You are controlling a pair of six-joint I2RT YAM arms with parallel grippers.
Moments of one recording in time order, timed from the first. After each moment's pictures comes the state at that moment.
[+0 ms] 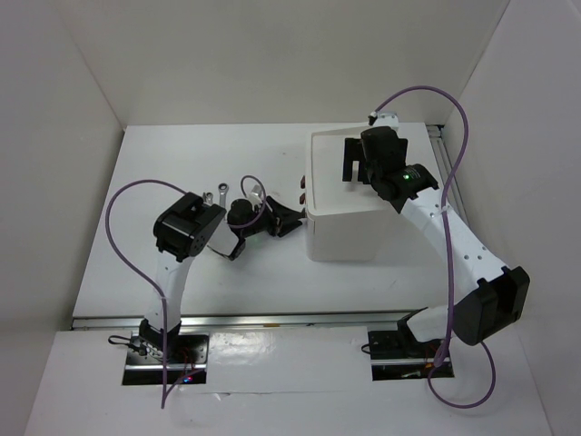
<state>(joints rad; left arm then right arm) -0.46 2.24 0.86 1.19 0.53 -1.50 0.43 1.37 1.36 -0.61 0.42 0.26</state>
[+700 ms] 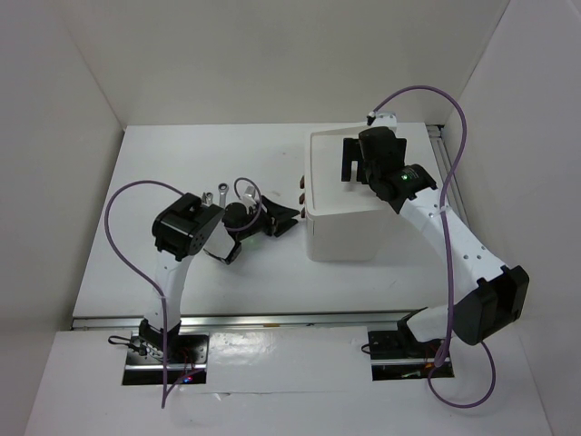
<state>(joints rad) -0.44 2.25 0.80 1.30 0.49 -1.55 0.44 1.38 1.36 -0.61 0.43 0.26</state>
